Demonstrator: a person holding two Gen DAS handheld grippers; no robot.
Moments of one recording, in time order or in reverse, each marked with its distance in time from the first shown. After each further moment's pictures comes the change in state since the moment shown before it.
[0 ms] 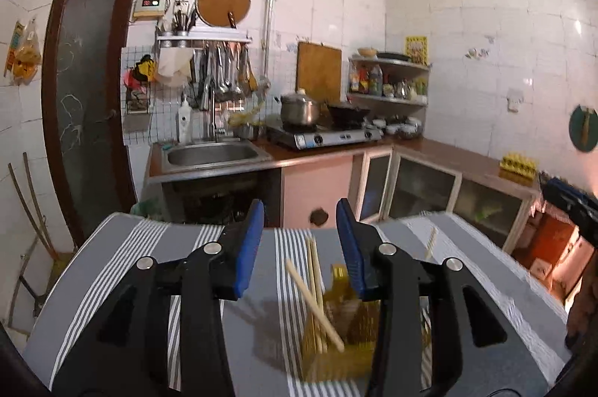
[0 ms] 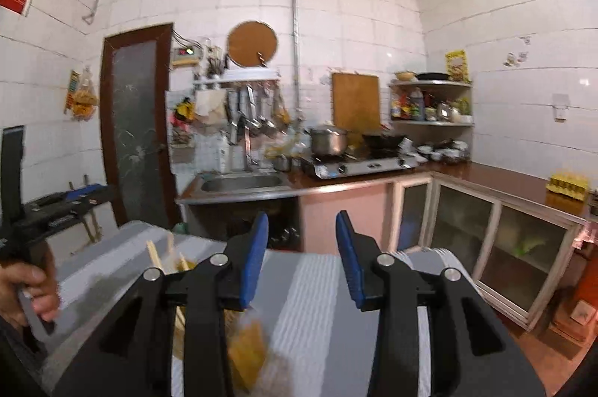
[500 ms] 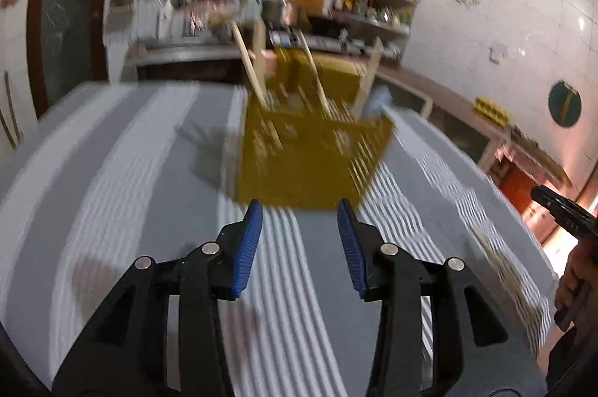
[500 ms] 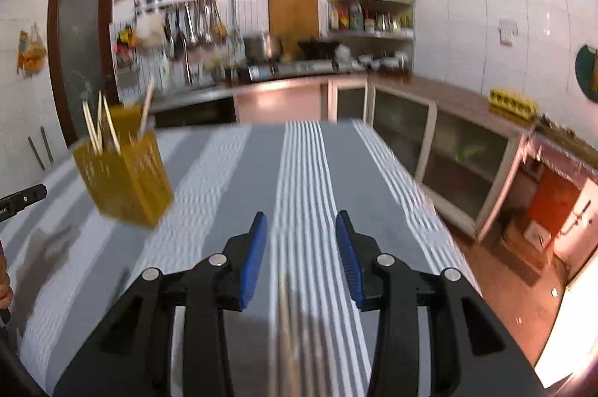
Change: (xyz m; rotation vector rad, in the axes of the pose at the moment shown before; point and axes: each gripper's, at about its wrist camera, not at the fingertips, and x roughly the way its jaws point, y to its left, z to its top) left arm -0.045 -0.033 -0.161 -0.109 0.332 -0.133; right arm -0.076 -0.104 -0.145 0.070 0.345 -0.156
